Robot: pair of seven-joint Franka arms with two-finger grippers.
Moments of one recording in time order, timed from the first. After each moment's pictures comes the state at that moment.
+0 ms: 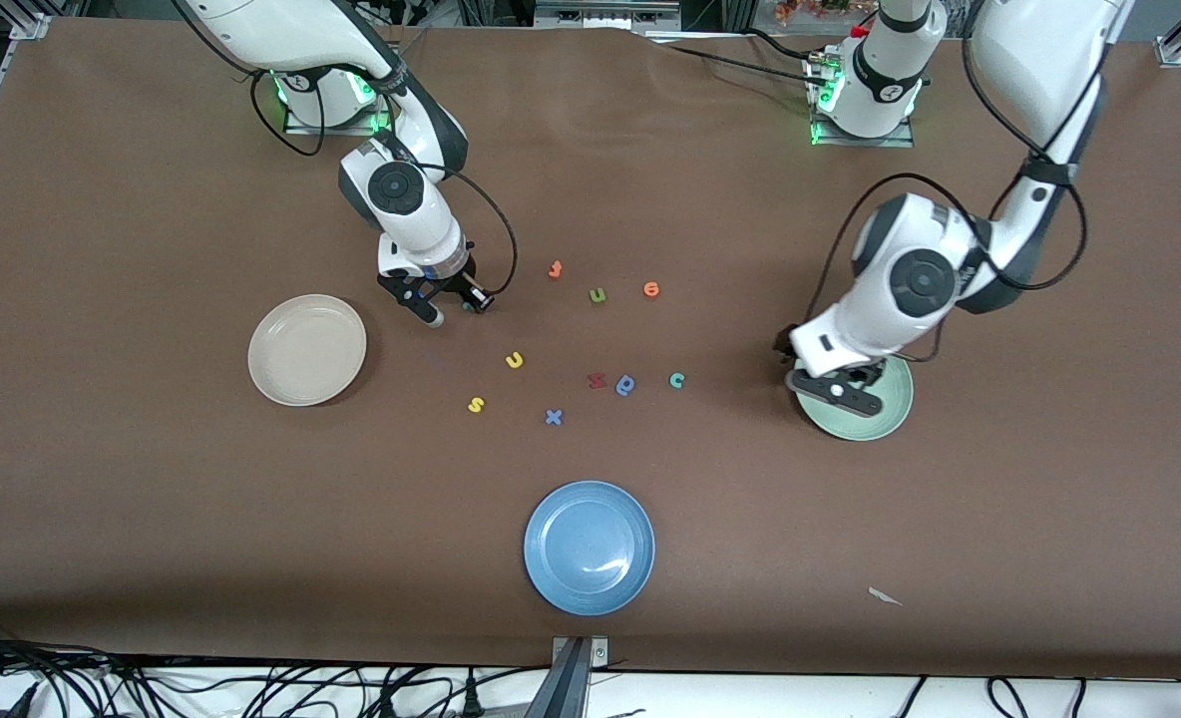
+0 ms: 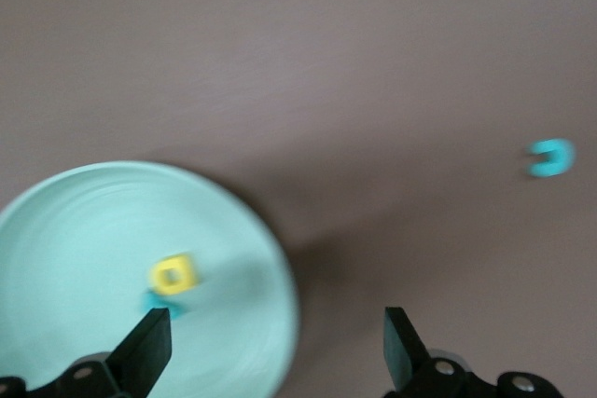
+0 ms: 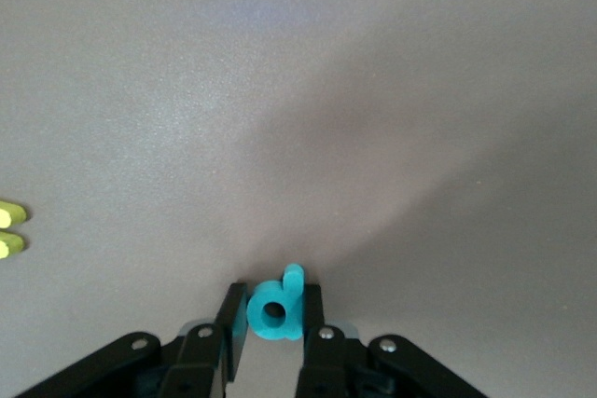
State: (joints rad) left arm 0.00 0.41 -0.35 -1.97 0.14 2.32 -0.09; right arm 0.31 0.42 0.28 -2.30 -0.16 2.77 1.39
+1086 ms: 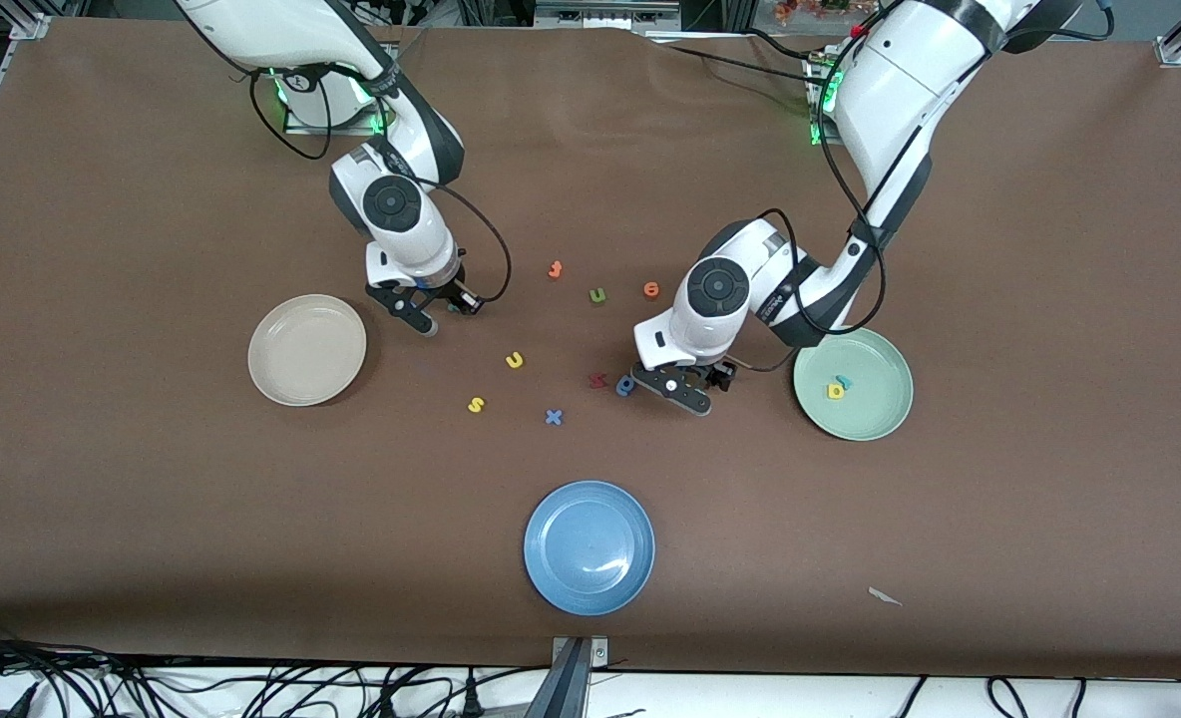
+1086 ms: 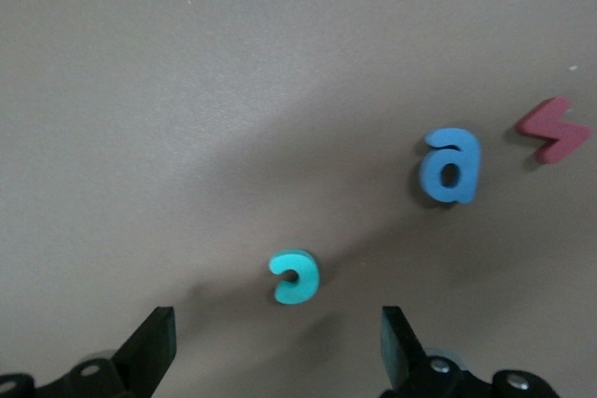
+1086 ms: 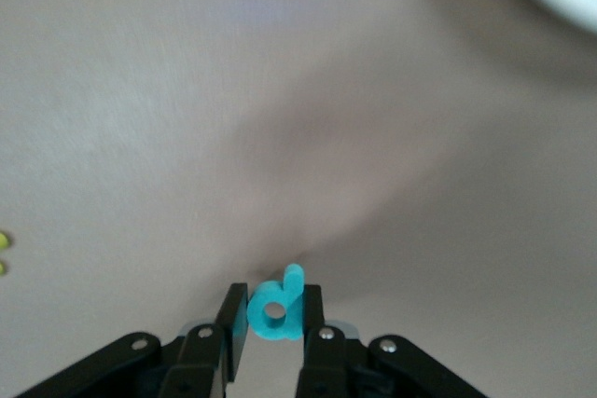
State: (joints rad) left arm -0.27 0.73 -0.35 -1.69 0.32 2.33 -0.26; right arm 0.27 0.38 0.27 -2.23 -0.15 2.54 1.24
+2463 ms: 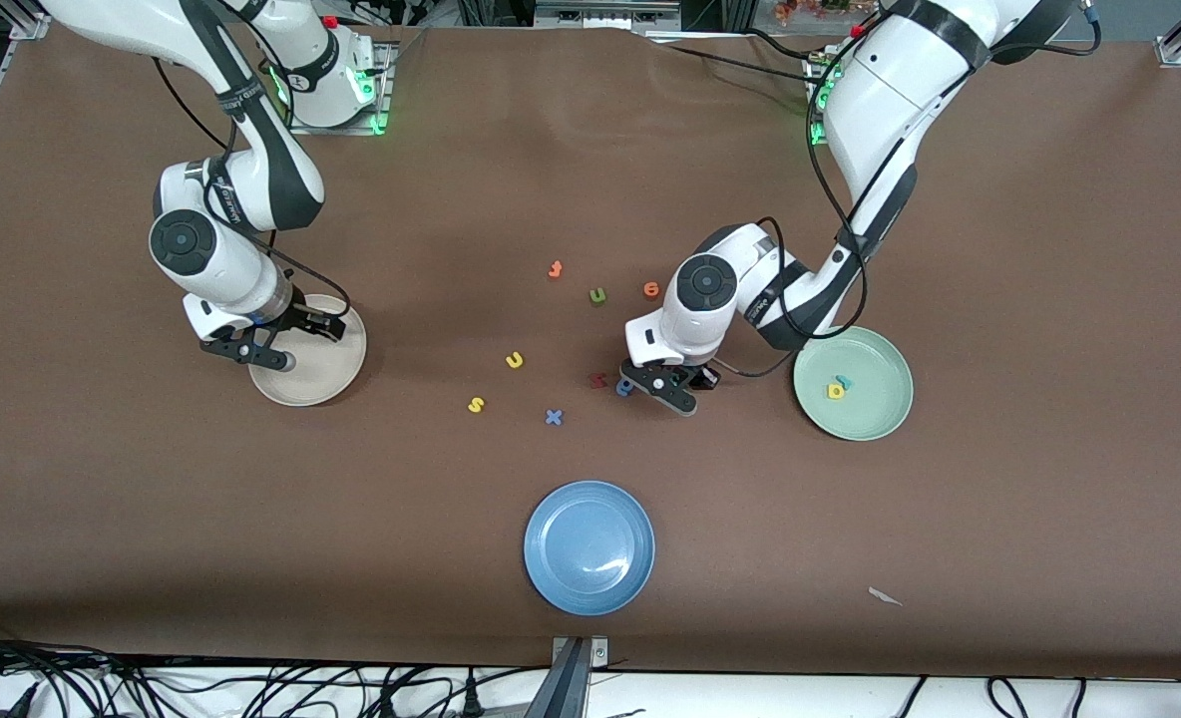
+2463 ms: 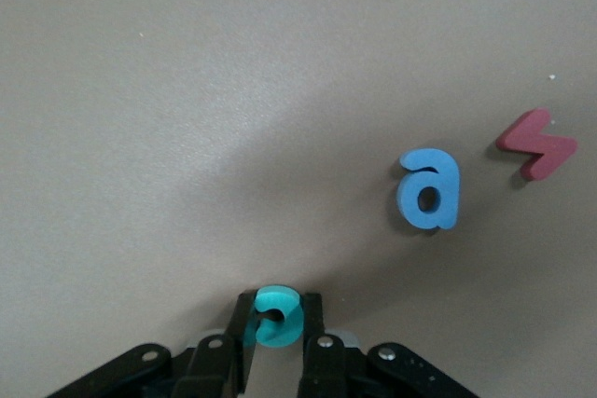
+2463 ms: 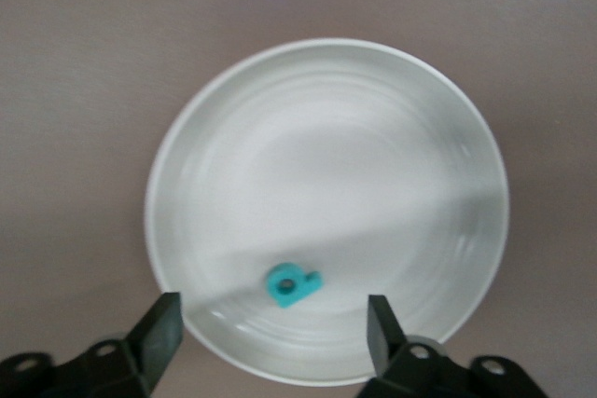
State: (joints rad) left arm -0.28 0.76 -0.35 -1.69 0.36 2.40 -0.25; right arm -0.02 0.27 0.20 -2.22 -0.11 2.43 0.50
